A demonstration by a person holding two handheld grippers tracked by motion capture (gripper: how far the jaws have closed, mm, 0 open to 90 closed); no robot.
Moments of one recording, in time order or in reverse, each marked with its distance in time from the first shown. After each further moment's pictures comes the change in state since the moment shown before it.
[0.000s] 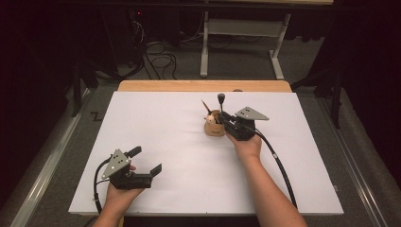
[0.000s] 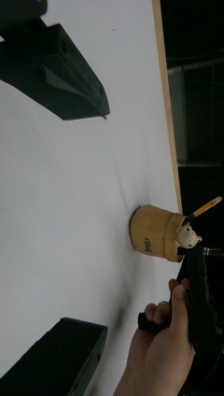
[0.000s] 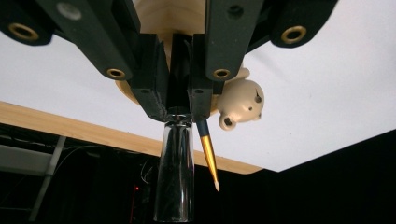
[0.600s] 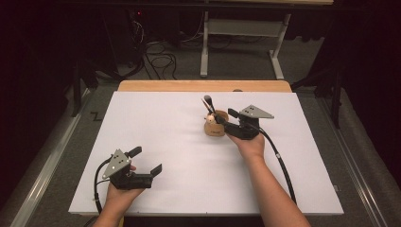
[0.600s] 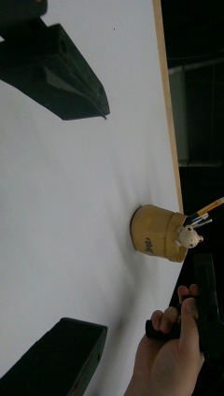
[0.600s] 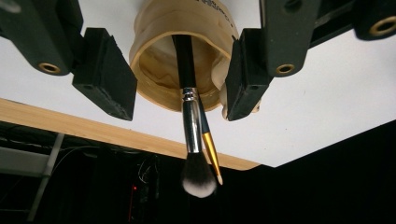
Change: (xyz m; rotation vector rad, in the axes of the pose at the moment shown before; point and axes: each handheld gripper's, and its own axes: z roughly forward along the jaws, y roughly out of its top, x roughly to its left) left arm 0.000 0.000 0.001 0.003 0.001 0.003; right arm -0.005 0.008 -0.011 -0.003 0.015 0.018
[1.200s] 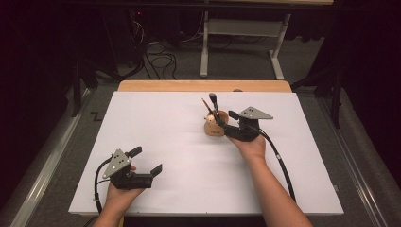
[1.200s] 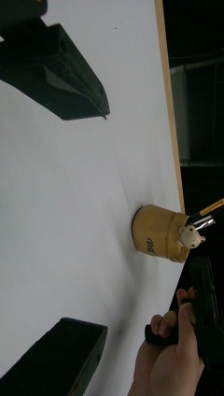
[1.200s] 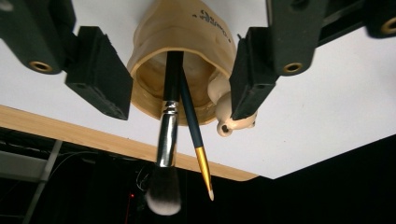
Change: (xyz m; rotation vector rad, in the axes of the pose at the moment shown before) left arm 0.001 -0.001 0.001 0.007 -0.002 -0.001; right arm 0.002 -0.003 -0.004 0.040 0.007 -0.021
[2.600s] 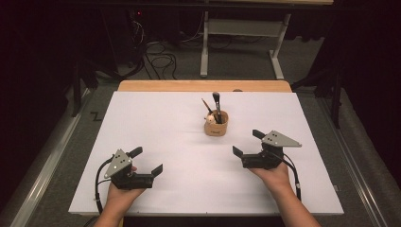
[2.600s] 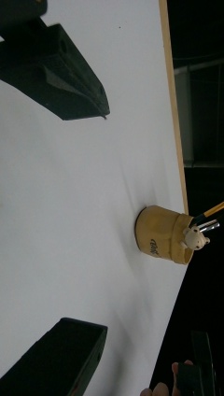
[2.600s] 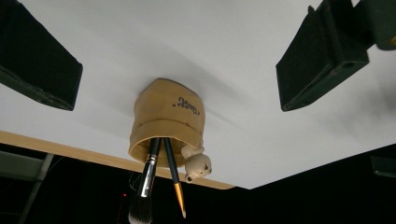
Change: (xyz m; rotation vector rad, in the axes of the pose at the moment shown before) left arm -0.001 -0.001 0.002 0.014 0.009 -0.003; right arm 0.013 -0.032 -0.093 -0.011 0.041 -0.026
